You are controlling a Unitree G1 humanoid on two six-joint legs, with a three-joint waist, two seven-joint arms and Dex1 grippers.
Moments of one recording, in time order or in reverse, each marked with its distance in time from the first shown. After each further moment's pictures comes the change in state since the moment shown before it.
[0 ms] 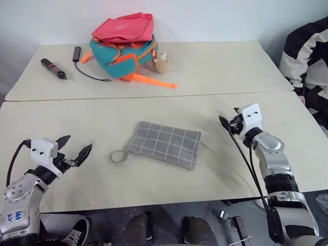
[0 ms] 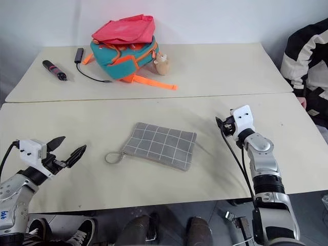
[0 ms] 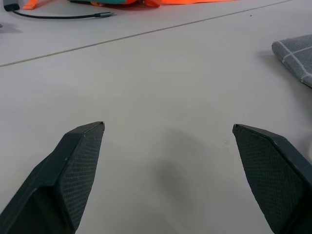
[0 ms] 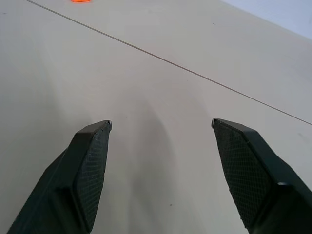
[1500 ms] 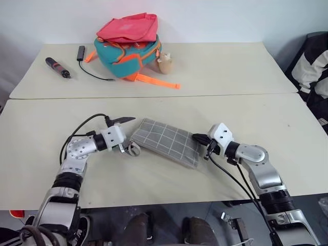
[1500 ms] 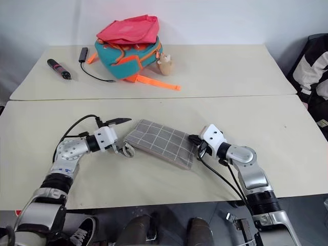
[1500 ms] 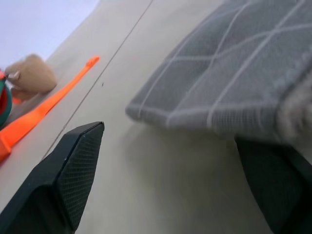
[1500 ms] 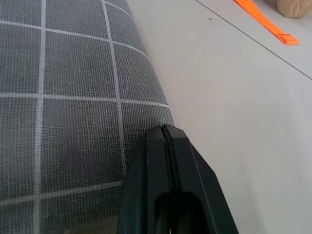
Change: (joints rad) left arm -0.689 -0.067 -0.507 0.832 0.417 -0.876 -0.213; right arm 0.189 -0.009 0.223 -0.419 0.021 0.131 0.271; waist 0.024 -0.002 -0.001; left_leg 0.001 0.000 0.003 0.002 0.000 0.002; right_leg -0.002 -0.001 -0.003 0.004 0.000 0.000
